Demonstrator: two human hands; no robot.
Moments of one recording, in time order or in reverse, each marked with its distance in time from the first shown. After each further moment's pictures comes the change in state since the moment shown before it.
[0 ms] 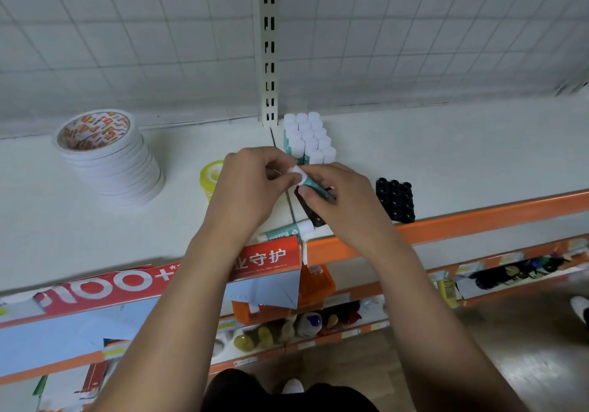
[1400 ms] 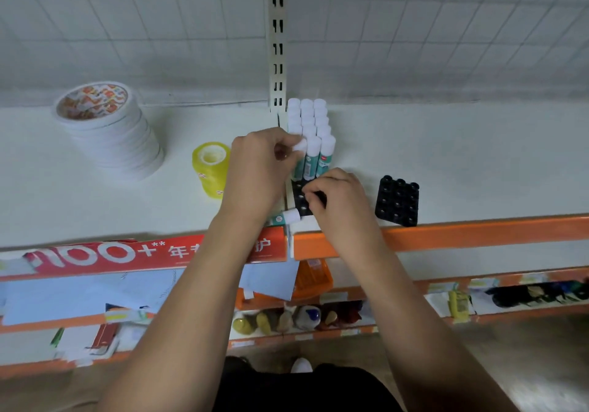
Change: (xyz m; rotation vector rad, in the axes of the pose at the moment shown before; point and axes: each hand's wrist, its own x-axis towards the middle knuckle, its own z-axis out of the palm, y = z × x) left_hand 0.011 0.004 0.040 0.030 0.225 0.015; right_hand -0.001 0.034 0.018 -0.244 -0.014 -0.004
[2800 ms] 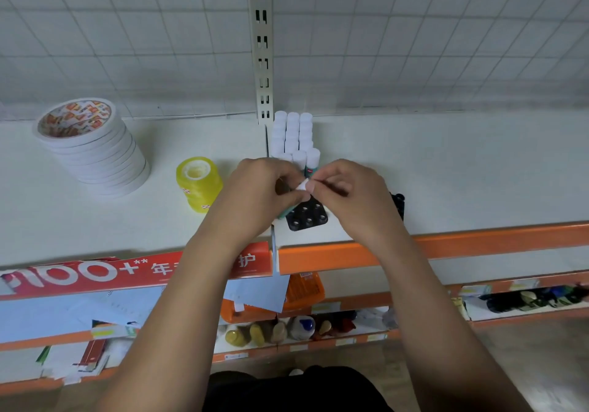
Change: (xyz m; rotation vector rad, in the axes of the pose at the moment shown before) left_hand -0.005 0.006 -0.003 0.128 -0.335 0.092; right_hand 0.012 0.018 -0.046 0.503 -0.011 0.127
